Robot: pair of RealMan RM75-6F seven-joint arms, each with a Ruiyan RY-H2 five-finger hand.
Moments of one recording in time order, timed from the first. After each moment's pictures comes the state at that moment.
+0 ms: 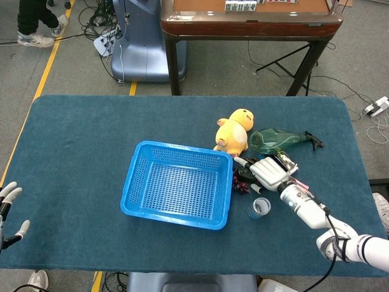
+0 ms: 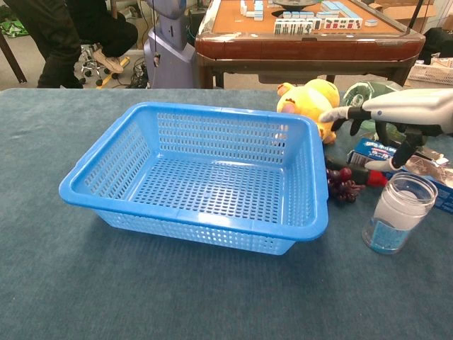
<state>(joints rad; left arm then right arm) -0.01 -1.06 -0.05 -1.66 1.52 1.60 0.08 0.76 -1.26 0.01 -1.45 -1.37 0.81 -0.01</state>
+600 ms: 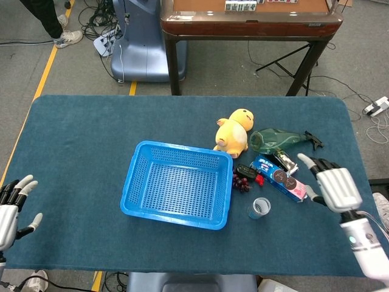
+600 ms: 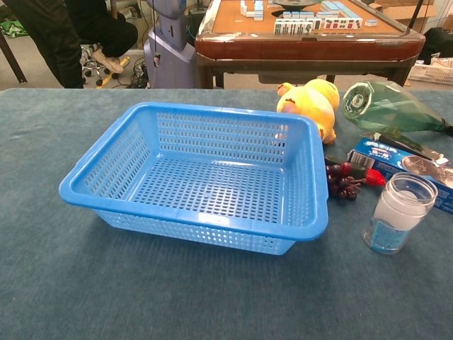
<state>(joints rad) -0.08 -1.07 -0.07 -1.66 1.52 1.51 0.10 0.35 -1.01 -0.04 -1.75 -1.39 1.43 -0.18</state>
